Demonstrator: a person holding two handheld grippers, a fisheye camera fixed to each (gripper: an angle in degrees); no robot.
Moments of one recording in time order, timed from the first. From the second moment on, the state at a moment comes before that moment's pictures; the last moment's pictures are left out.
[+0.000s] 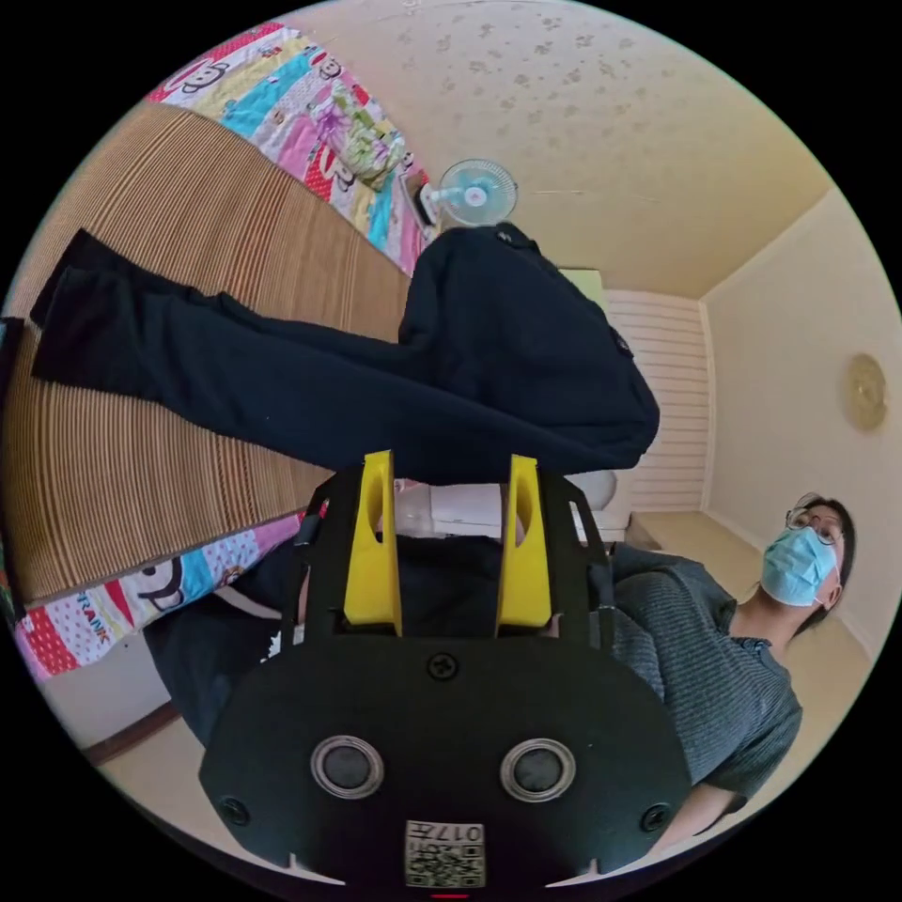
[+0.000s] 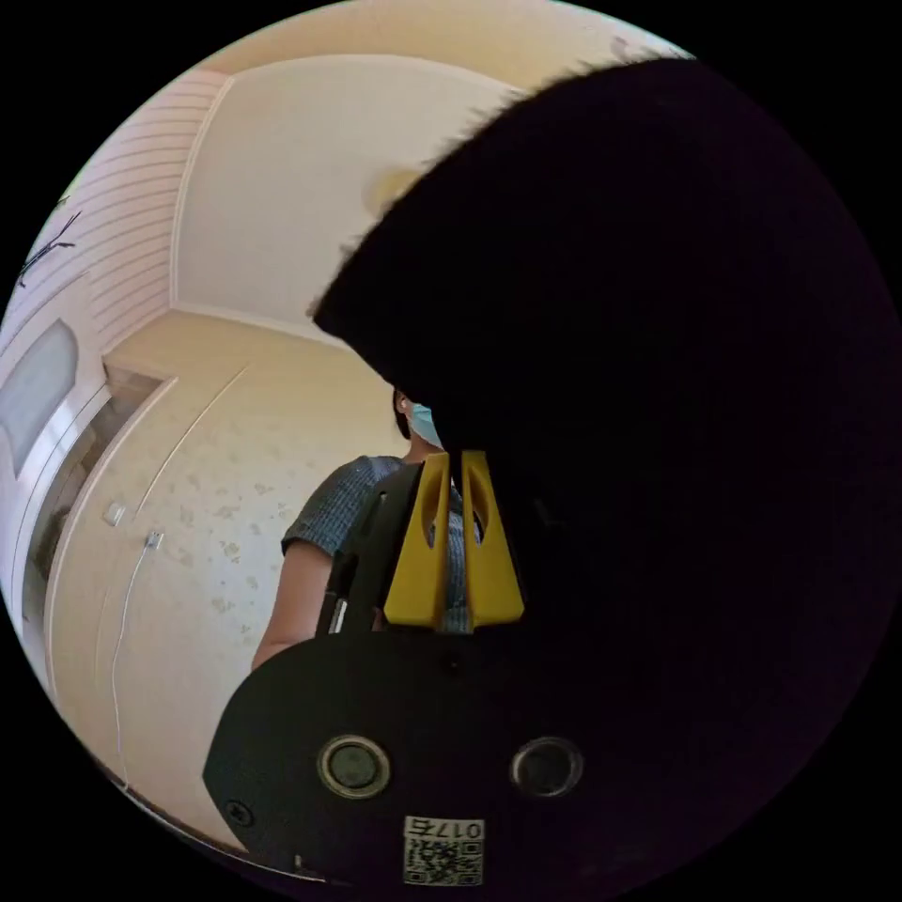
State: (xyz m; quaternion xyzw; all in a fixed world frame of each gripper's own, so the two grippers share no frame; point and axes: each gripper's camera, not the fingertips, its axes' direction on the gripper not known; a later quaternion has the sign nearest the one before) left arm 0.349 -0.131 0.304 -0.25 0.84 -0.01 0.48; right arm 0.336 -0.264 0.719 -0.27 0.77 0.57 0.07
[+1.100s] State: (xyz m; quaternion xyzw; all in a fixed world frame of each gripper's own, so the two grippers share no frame) left arm 0.399 -0.252 0.184 0.05 0.97 0.23 0.05; right arm 0.339 0.001 0.750 -0.39 0.69 0.61 -0.03
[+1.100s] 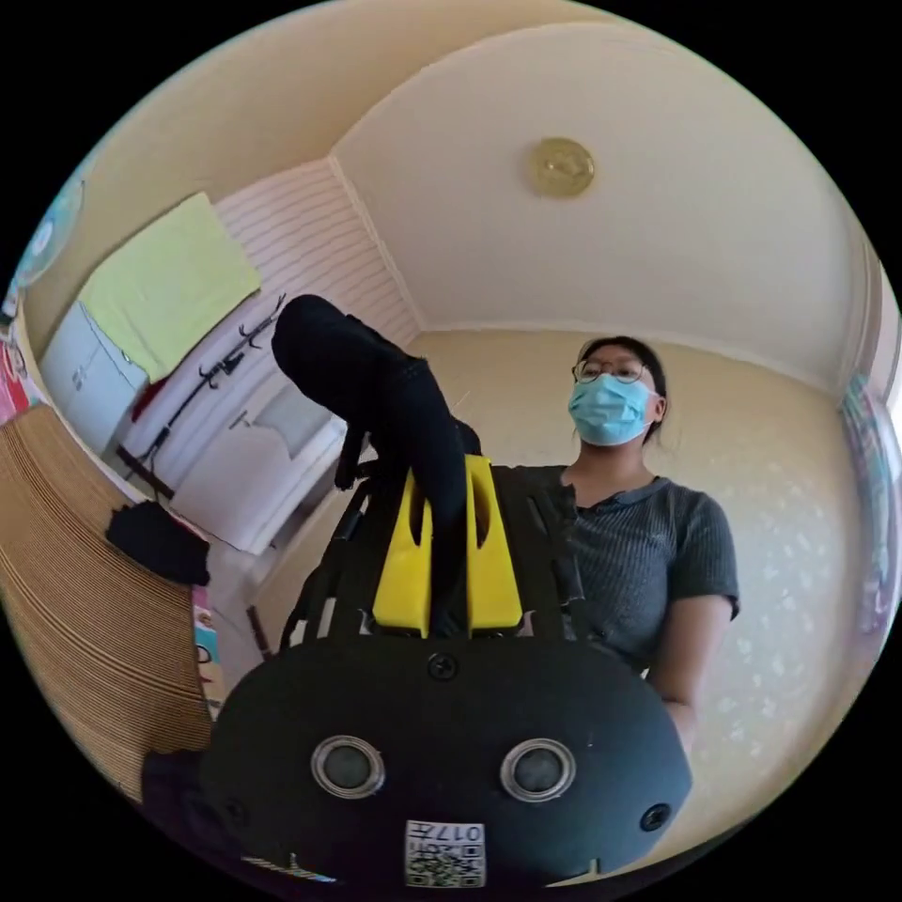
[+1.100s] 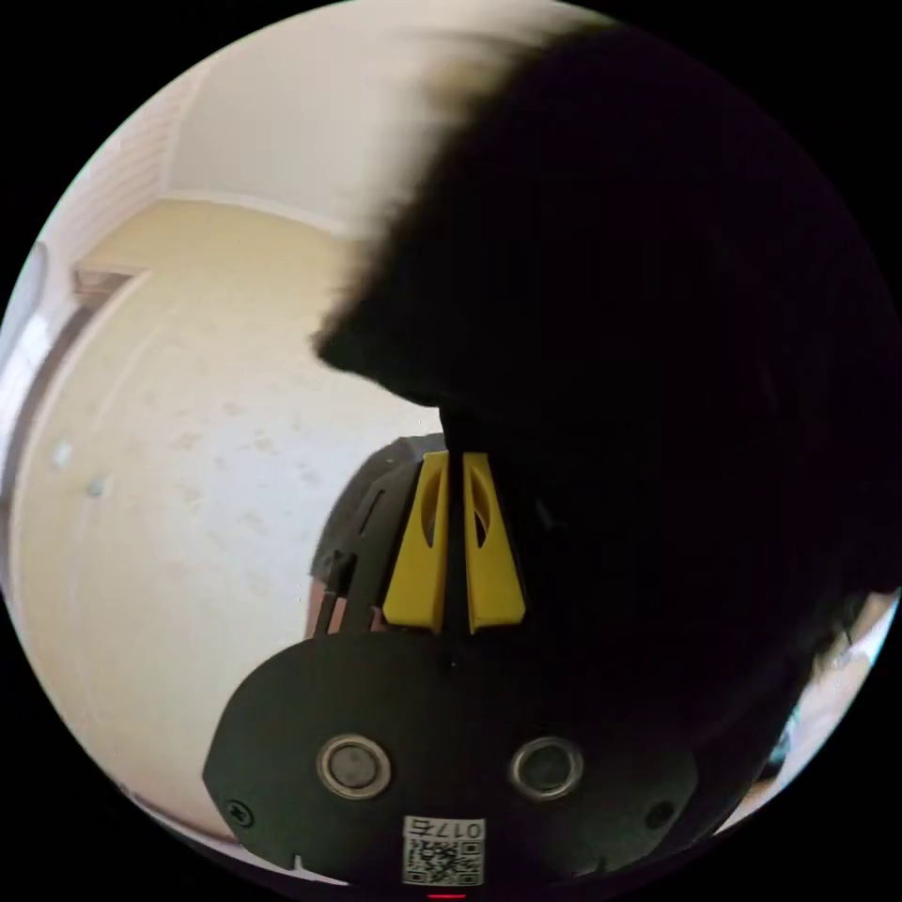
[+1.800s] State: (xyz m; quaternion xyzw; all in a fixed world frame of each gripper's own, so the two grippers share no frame) left arm 0.159 -0.318 -0.147 0.28 0.84 0.35 0.30; right arm 0.426 -0.042 0.490 -0.61 0.69 0.40 0.03
